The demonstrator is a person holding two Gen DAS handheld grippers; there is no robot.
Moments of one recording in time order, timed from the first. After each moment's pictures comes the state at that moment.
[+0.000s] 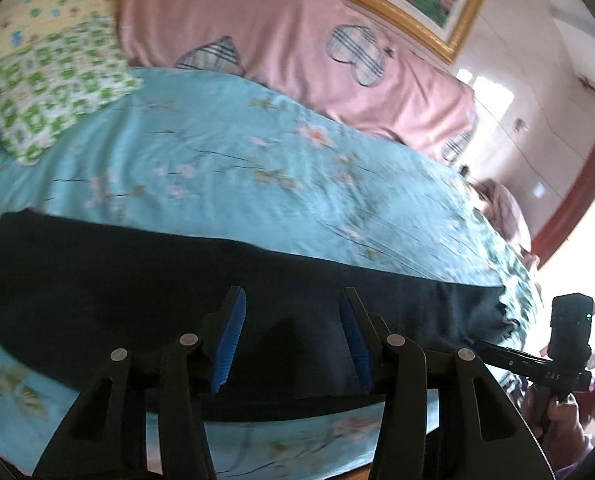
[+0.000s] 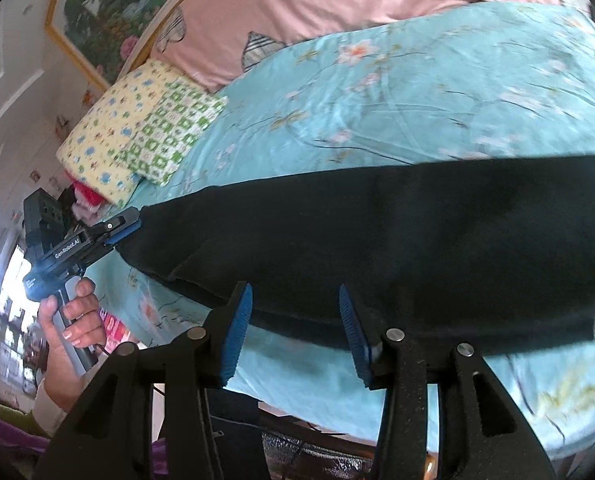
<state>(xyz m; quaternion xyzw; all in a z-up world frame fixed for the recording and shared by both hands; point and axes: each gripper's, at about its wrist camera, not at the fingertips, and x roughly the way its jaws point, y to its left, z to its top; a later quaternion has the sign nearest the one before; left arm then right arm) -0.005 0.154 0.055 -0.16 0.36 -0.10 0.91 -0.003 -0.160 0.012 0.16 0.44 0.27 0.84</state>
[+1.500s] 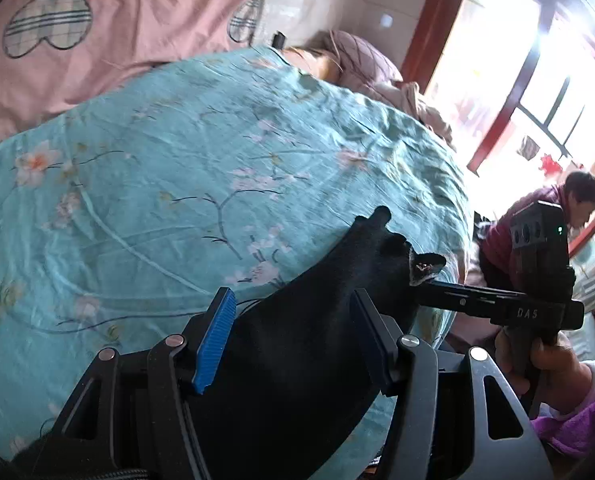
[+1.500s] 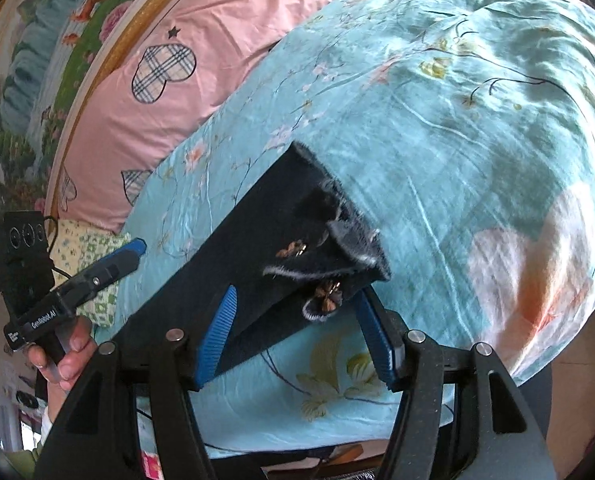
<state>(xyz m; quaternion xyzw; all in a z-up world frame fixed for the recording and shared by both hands) 0.117 -0.117 0.058 0.09 0.43 -0.39 0.81 -0.029 -0.306 -0.008 0.35 0.38 0.05 0.85</state>
